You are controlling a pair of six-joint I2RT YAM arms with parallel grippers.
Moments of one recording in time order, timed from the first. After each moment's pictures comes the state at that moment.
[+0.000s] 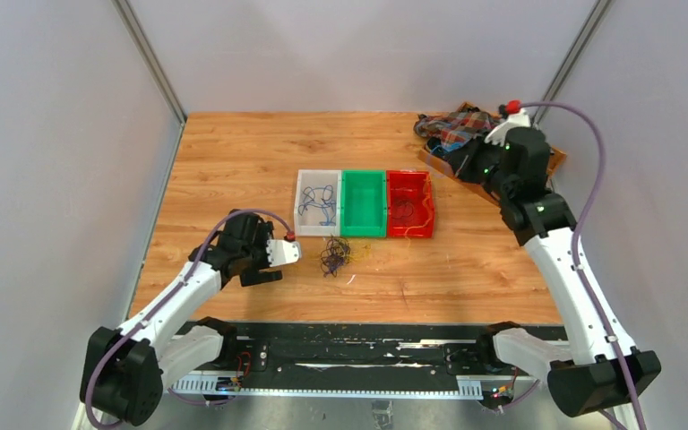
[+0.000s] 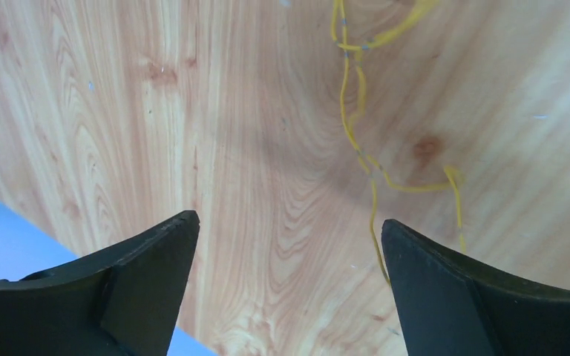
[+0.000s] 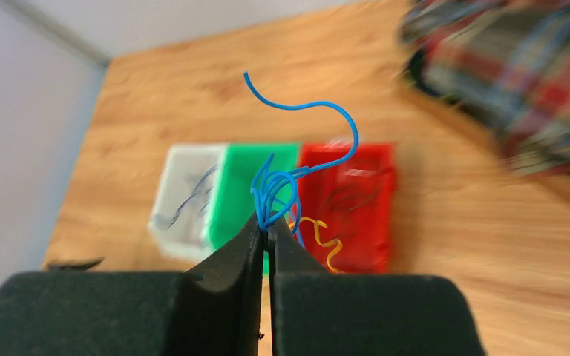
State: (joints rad) left arm -0.32 1.00 0.49 -0.45 -0.01 1.10; right arm 0.18 1.08 1.25 -0.43 -0.04 0.39
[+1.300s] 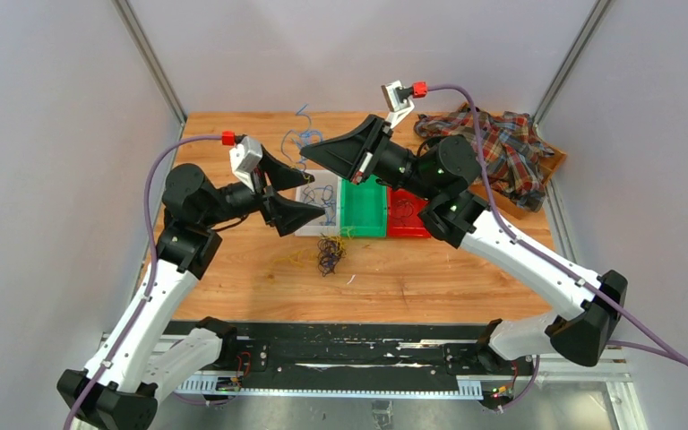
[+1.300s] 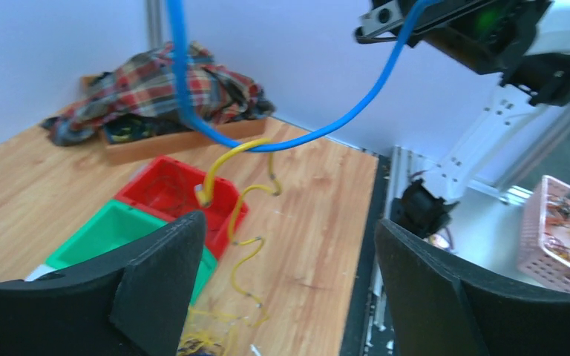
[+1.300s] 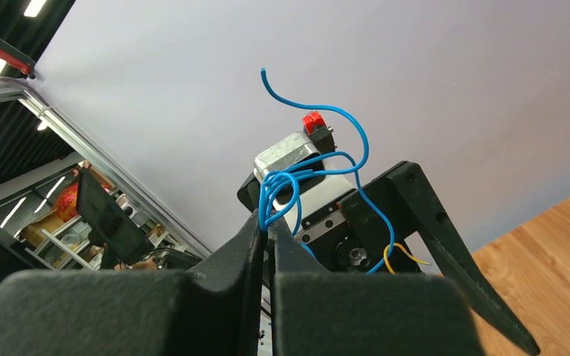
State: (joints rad) left arm -0.34 0.88 0.96 0.05 0.88 -0.28; right arm 0.87 1.33 1.35 0.45 -0.39 0.99
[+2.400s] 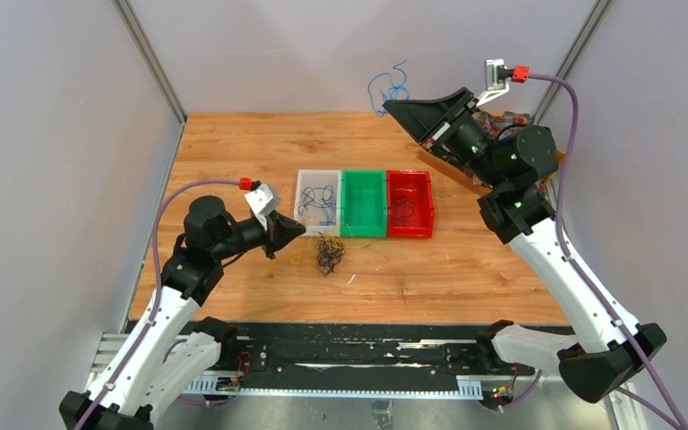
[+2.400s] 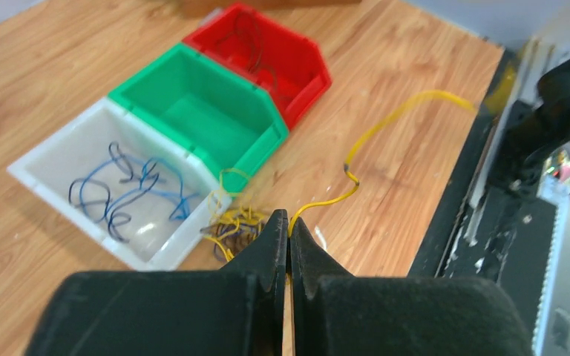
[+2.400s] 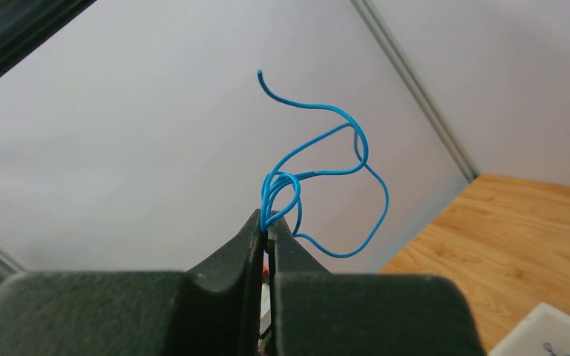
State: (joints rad) left arm -0.35 0.72 0.69 -0.17 0.69 0.00; right arm 0.54 1.15 1.31 0.33 -0.39 0.92
